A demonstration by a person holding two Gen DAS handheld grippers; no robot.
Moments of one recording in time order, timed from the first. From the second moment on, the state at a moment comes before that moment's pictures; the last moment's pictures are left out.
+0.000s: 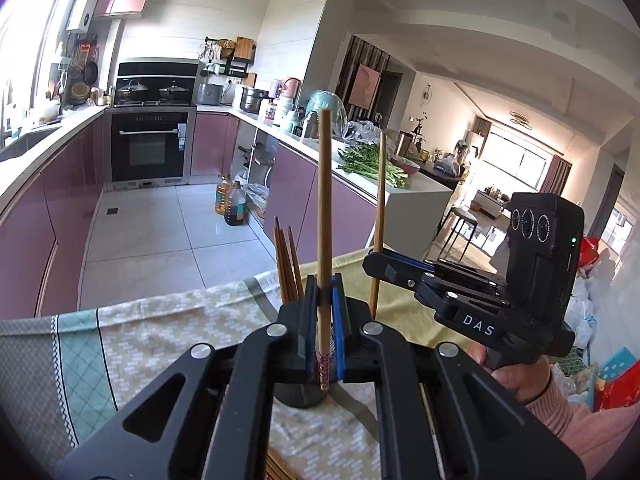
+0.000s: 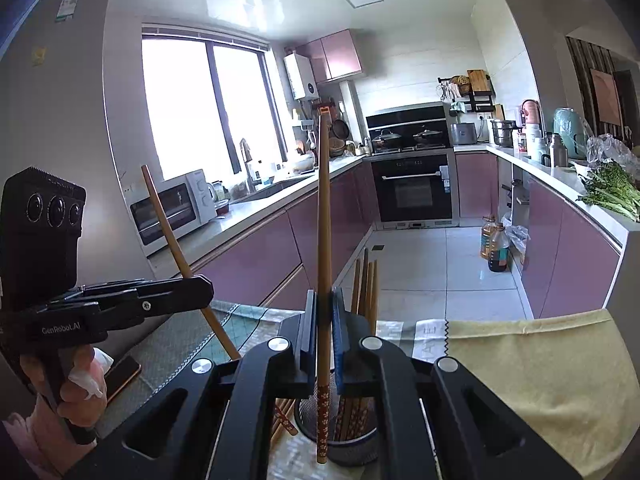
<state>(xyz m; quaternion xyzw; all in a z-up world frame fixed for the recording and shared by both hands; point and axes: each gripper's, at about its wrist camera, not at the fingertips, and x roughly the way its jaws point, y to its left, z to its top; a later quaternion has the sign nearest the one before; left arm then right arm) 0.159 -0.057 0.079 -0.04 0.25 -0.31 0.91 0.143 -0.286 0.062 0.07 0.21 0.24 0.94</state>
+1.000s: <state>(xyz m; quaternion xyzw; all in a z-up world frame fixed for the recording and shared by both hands) 0.211 -0.106 0.006 0.06 0.37 -0.29 0.88 0.189 -0.271 -0.004 0.05 0.33 0.21 0.92</state>
